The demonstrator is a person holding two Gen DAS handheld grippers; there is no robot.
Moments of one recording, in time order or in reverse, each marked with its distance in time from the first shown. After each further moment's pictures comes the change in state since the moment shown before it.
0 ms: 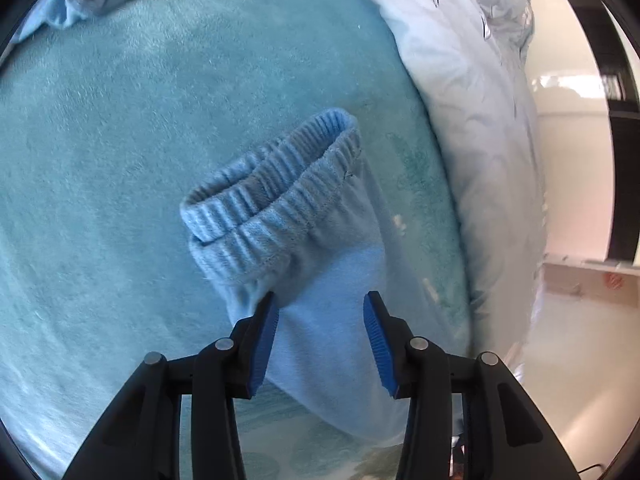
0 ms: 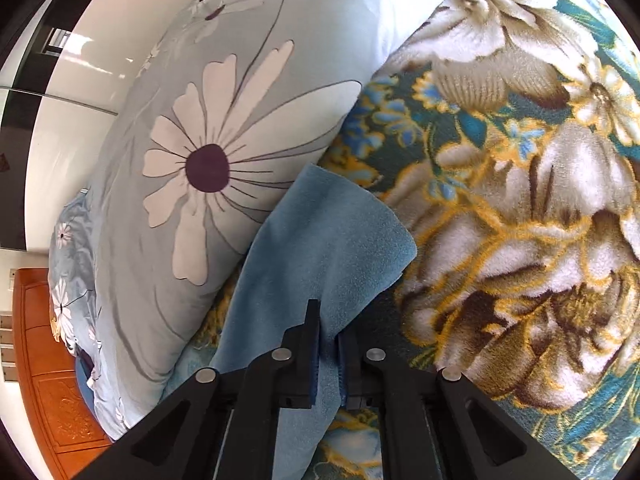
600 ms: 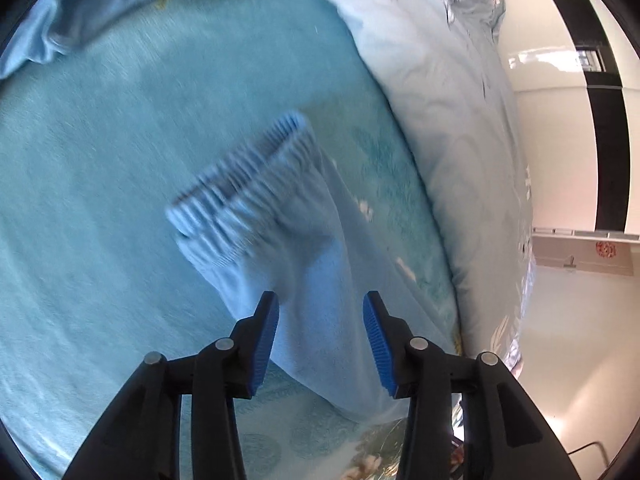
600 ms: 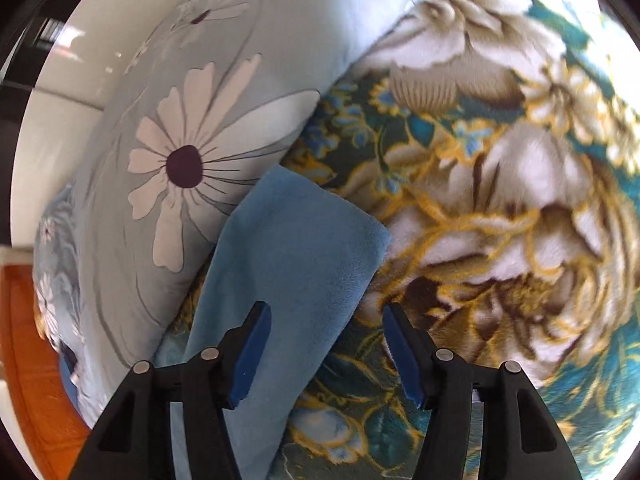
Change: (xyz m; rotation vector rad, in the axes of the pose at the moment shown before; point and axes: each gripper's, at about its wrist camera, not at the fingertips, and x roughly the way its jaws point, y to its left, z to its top) left arm -0.003 -0.018 -0.004 0.069 0.032 -0.072; right arm -0.013 -0.007 0.002 0.009 0.006 -0.074
